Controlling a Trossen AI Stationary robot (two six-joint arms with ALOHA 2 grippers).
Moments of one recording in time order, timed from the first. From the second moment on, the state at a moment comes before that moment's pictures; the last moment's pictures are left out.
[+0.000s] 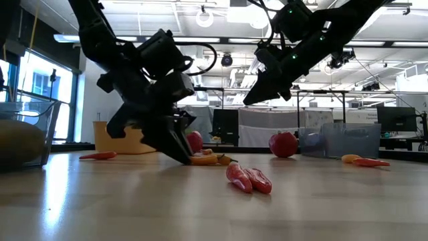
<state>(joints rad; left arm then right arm) 0.08 1.81 0.73 0.24 0.23 0.40 -0.24 1.46 0.77 0.10 0.08 0.20</state>
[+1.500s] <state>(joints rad) 0.80 1.38 0.73 -0.37 -0.21 0.08 -0.23 1.46 0.77 0.09 0.10 0.16</state>
